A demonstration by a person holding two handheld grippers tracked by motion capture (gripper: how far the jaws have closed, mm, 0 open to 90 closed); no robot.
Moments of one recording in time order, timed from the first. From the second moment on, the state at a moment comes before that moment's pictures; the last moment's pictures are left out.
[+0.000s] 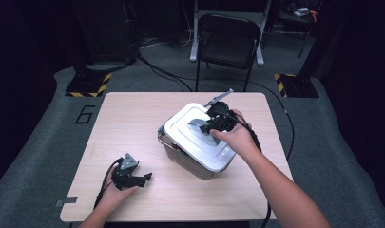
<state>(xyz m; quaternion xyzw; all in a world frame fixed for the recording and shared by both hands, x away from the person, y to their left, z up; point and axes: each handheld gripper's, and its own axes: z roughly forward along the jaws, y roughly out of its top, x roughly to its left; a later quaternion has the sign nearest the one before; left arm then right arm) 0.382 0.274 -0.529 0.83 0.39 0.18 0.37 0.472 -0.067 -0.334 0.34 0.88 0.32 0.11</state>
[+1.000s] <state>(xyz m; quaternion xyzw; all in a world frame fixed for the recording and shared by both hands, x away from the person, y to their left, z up) 0.382 0.274 -0.528 0.83 0.39 0.18 0.36 0.483 -0.037 -0.352 0.30 0.90 0.30 0.10</state>
